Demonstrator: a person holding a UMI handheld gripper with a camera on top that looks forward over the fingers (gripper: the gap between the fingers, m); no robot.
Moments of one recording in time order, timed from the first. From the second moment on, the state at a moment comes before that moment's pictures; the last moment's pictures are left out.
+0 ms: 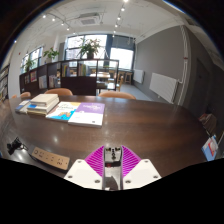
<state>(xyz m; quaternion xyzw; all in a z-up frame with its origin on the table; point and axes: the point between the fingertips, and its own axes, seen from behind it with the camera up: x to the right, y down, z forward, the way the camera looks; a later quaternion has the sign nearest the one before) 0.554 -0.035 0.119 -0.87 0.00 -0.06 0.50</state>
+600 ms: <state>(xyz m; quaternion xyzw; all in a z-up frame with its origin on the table) 0.511 -0.068 0.135 -0.87 -0.01 -0.04 0.49</state>
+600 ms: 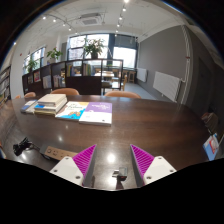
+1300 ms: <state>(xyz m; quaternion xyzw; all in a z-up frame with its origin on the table) 0.357 -0.330 0.255 -0.84 0.01 -0.04 0.54</state>
